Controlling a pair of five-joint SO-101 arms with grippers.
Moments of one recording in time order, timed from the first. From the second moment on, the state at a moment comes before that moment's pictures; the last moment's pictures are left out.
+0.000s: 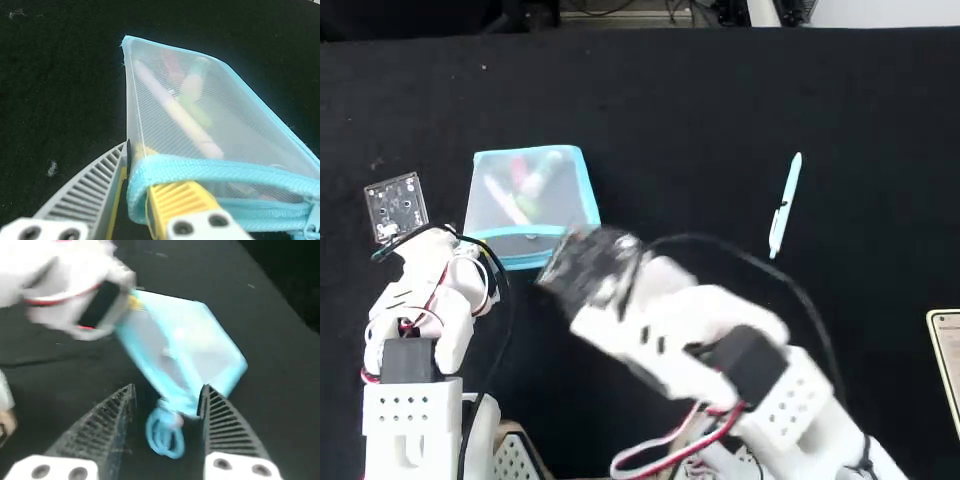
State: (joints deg) left arm -7.6 -75.1 64.0 55.7 14.1; right arm -42.7 -57.5 36.9 66.7 18.7
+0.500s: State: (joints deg) left arm -7.6 -75.1 64.0 55.7 14.1; right arm 12.1 -46.7 35.6 71.3 14.2
